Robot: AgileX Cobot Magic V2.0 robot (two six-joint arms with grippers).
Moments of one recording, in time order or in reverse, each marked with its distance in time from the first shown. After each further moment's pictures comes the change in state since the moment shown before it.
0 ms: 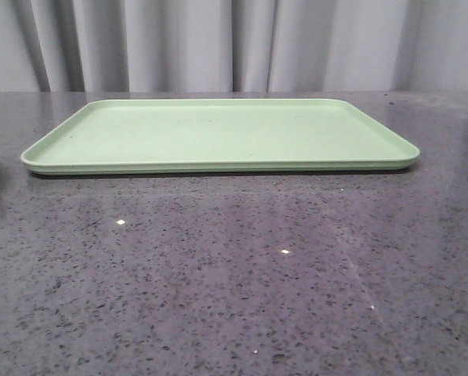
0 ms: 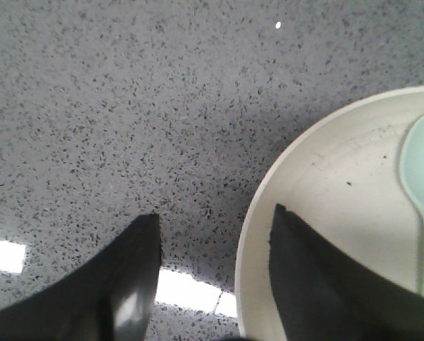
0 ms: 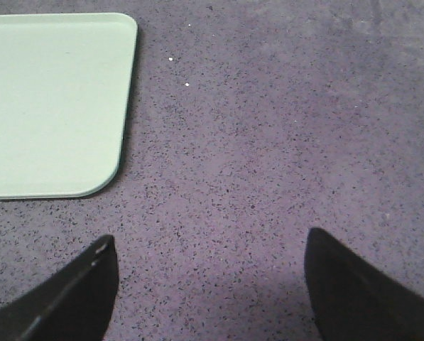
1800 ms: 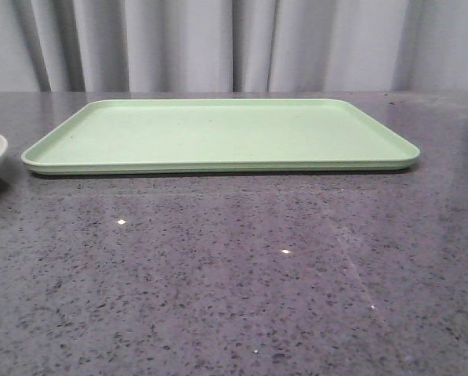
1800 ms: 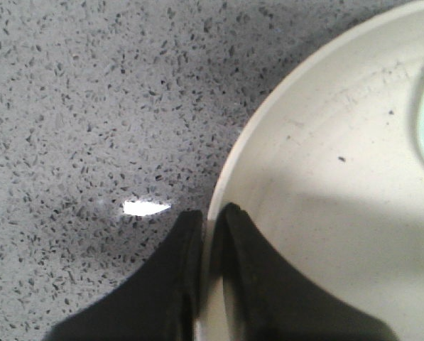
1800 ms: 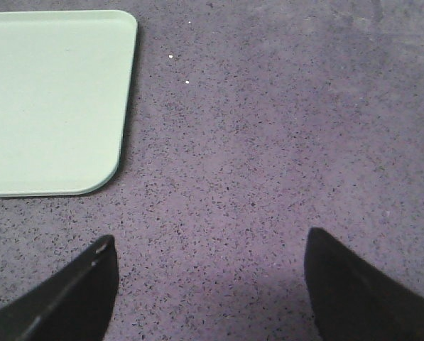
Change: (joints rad) left arm 0.012 0.214 -0.009 -0.122 0.001 0.054; right arm 0.000 0.000 0.000 0.000 0.004 0.000
